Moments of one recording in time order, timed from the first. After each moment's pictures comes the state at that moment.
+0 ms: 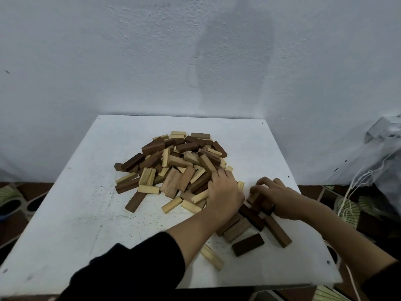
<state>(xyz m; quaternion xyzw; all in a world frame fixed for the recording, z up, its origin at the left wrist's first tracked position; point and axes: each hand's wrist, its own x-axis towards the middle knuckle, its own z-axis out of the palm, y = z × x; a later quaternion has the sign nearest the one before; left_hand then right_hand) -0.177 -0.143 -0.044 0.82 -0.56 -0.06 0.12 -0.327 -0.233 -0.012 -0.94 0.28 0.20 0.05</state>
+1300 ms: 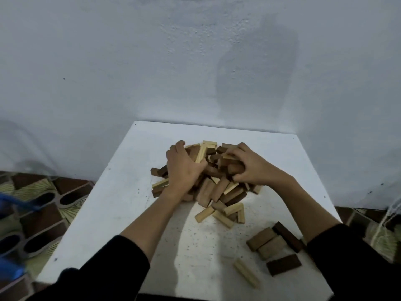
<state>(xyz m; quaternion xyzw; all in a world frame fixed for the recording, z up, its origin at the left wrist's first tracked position) -0.009 -0.095 0.010 0.85 -0.33 -0.06 0.41 -0.162 -0.221 0.036 -0.94 0.23 -0.04 0.26</state>
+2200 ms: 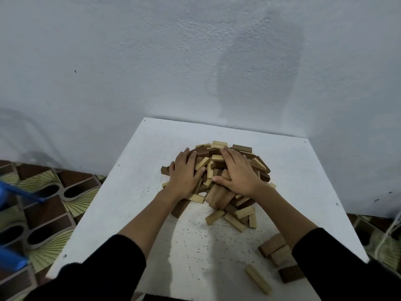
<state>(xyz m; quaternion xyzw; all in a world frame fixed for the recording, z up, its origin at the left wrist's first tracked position) 0.031 -0.077 -0.037 0.84 -0.46 -0.10 0.26 -0.111 -0.190 -0.002 -0.96 0.25 -0.02 0.12</state>
